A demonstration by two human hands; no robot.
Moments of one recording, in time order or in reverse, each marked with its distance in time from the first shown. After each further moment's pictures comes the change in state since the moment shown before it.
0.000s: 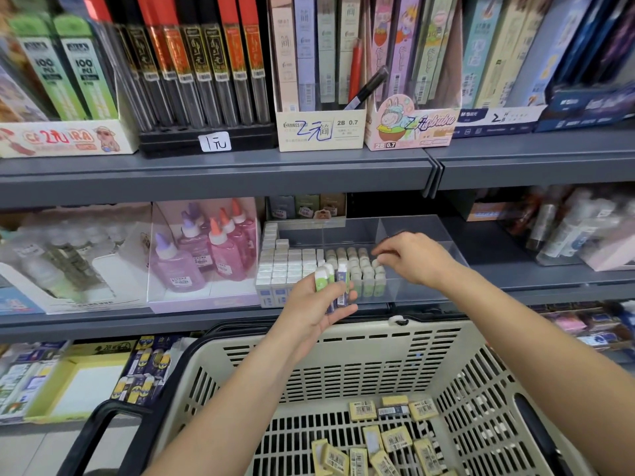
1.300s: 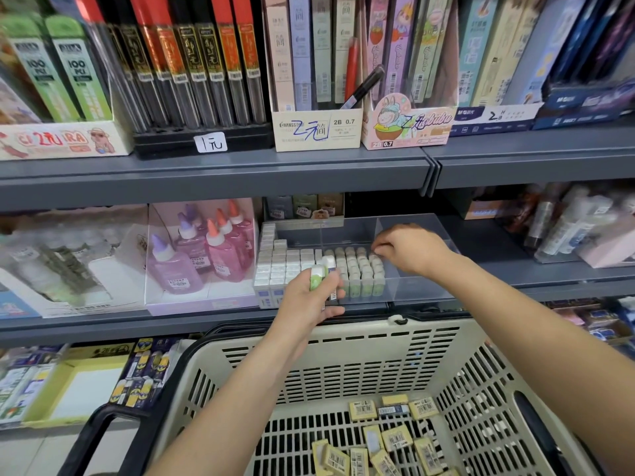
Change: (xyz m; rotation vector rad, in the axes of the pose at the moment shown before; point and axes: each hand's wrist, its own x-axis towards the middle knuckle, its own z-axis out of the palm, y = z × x) left_hand 0.002 -0.001 -0.005 0.215 0.034 0.117; right_hand 0.015 0.000 -0.004 -0.135 -0.043 -0.011
